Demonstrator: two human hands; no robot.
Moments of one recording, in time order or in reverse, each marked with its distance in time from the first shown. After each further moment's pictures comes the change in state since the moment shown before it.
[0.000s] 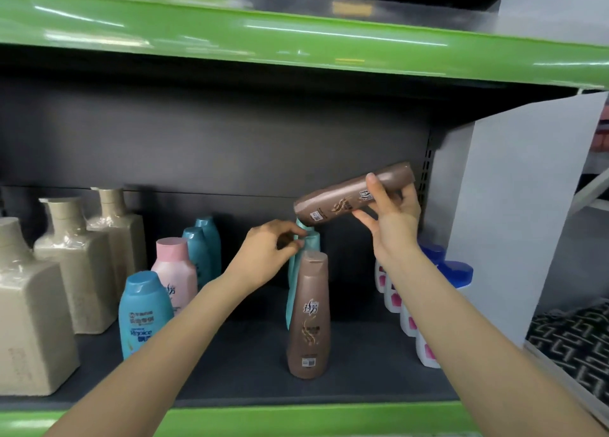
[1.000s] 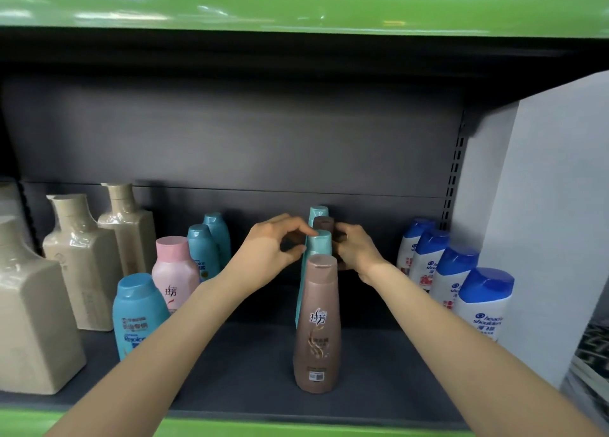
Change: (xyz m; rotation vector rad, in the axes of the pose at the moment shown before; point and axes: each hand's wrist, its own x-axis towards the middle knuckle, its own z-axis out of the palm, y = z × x) left_hand 0.008 -0.014 0.001 0.036 0.015 0.118; right_hand 0.039 0.103 -0.008 -0.870 -0.470 0.200
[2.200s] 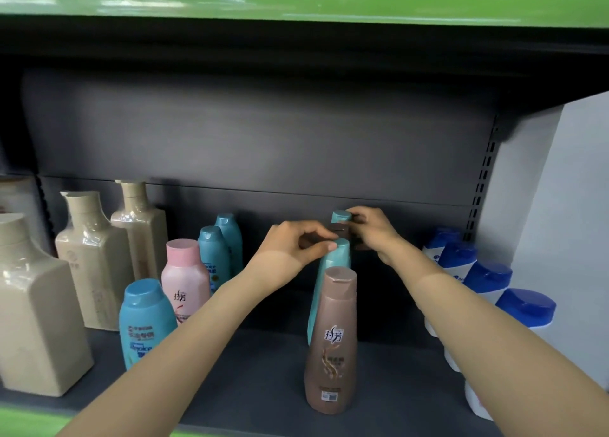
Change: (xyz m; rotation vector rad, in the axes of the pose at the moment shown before) left_hand 0.015 -0.002 0.007 -0.206 -0.035 -0.241; right_hand 0.049 -0.011 -0.015 -0.006 0.003 -0.013
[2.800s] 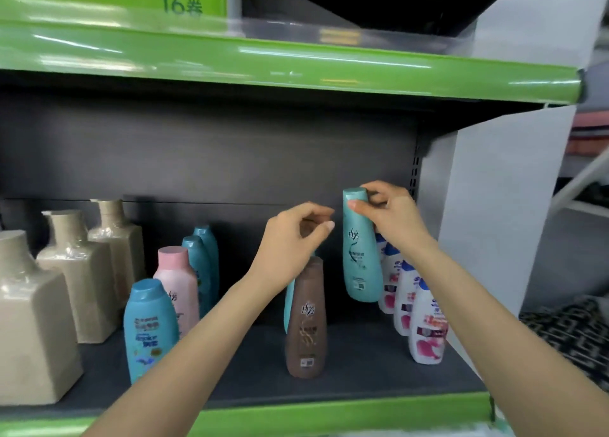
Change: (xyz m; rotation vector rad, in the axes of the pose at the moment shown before) left_hand -0.038 0.083 -0.001 -0.139 0.155 0.172; right_hand -0.126 -0.072 -0.063 -0.120 0.327 -0.285
